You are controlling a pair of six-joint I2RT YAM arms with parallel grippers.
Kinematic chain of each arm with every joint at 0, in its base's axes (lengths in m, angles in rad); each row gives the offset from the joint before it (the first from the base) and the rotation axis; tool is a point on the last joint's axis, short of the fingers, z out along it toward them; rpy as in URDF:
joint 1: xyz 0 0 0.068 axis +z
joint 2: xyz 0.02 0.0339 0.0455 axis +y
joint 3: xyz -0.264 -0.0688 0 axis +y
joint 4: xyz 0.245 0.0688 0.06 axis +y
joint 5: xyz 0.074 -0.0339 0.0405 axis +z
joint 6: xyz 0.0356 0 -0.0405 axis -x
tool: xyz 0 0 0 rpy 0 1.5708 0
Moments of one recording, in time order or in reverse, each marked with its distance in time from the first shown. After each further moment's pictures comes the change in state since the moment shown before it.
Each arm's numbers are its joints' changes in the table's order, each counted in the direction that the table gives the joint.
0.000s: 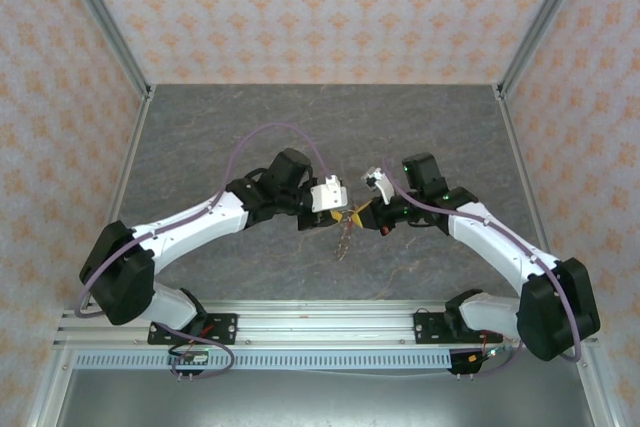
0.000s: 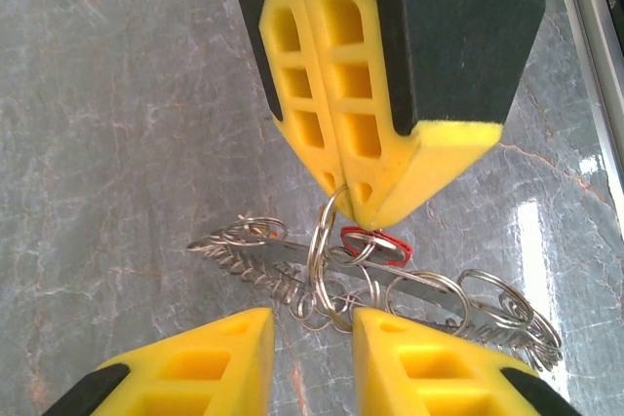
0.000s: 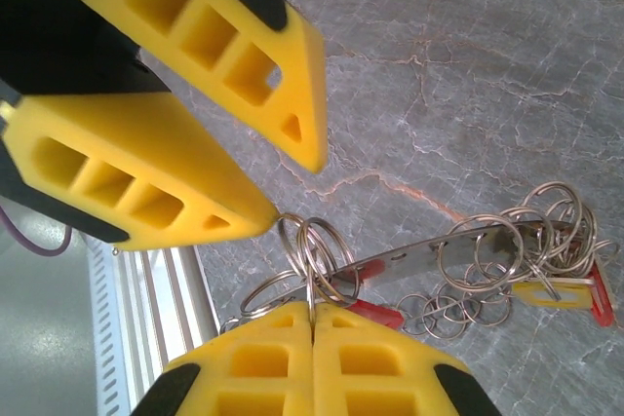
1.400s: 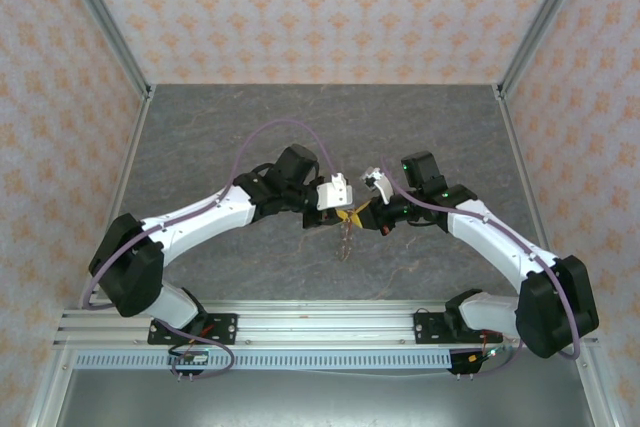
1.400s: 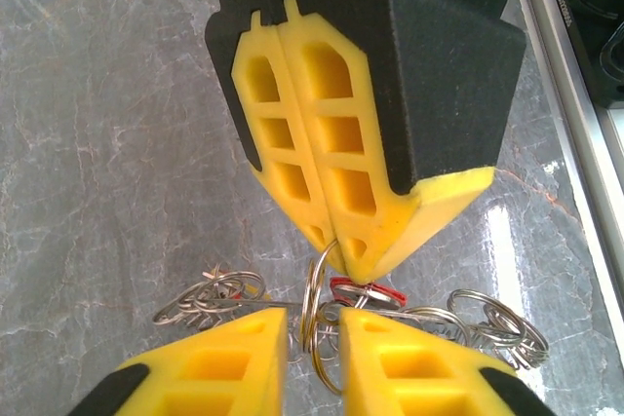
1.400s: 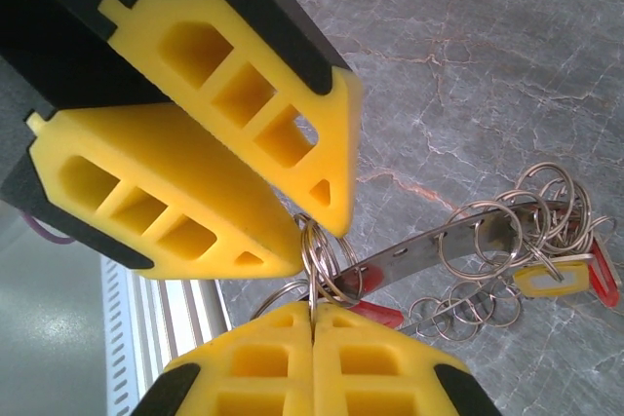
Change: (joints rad) left arm -0.003 0.058 -0.064 0.027 -0.069 -0.014; right arm 0.000 0.014 -0.019 0.029 0.029 0.034
